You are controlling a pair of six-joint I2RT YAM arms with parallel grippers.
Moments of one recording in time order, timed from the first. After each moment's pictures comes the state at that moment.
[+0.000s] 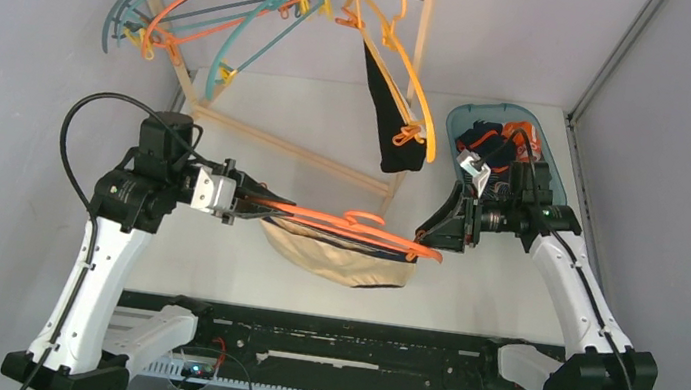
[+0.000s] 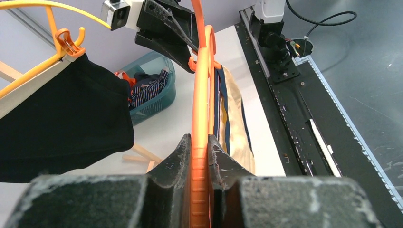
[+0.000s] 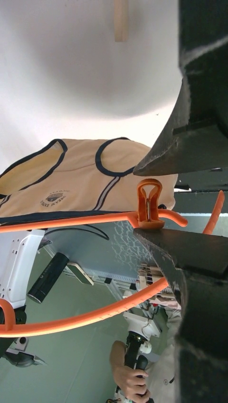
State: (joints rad) left arm -0.21 0.93 1.27 -0.95 1.39 1.00; right arm 0.13 1.15 0.98 -0.76 -1.45 -0.21
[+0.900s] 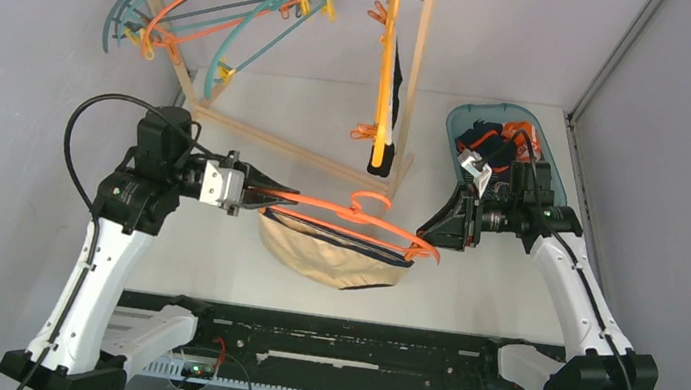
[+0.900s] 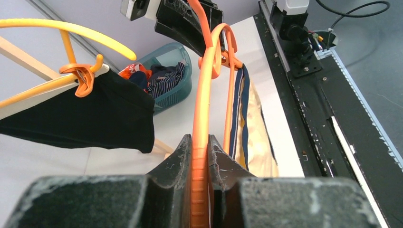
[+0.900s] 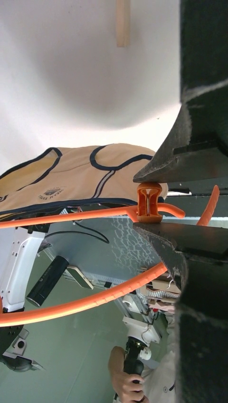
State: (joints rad) left arm -0.24 0.93 1.25 -0.80 1.31 0.88; right arm 0.13 1.15 0.98 -0.75 -1.45 -0.22
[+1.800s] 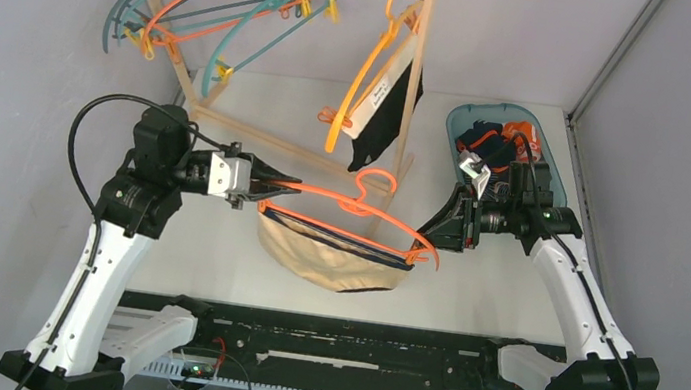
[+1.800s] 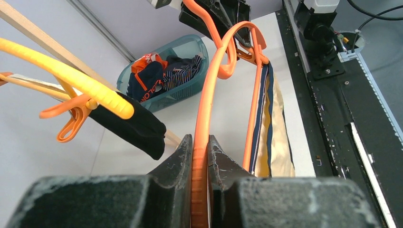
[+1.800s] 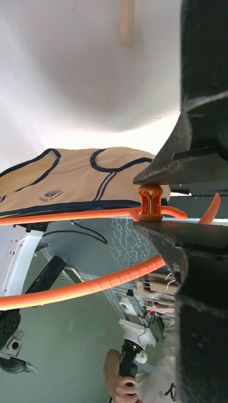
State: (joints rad) left arm -0.26 0.91 1.22 -0.62 1.20 0.71; right arm 0.15 1.13 0.98 -0.75 -1.44 -0.23
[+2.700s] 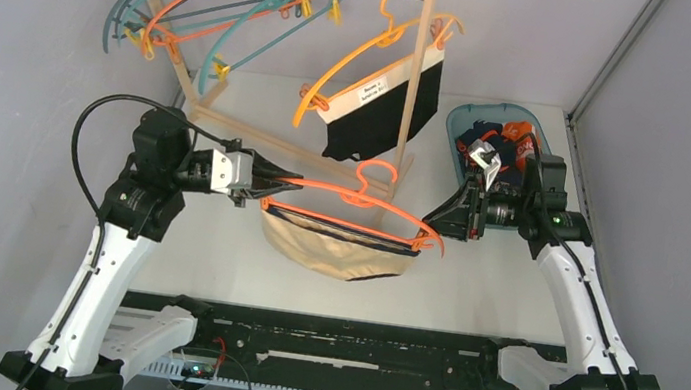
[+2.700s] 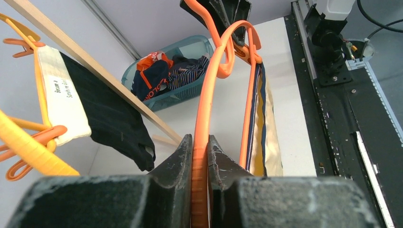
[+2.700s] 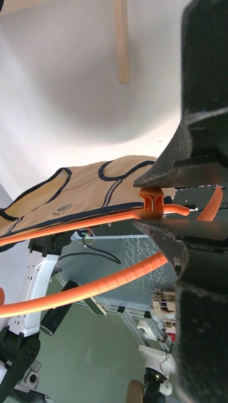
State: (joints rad) left arm -0.26 0.90 1.17 -0.49 1.16 0.59; right arm 0.11 1.09 1.00 -0.63 -1.36 -0.09
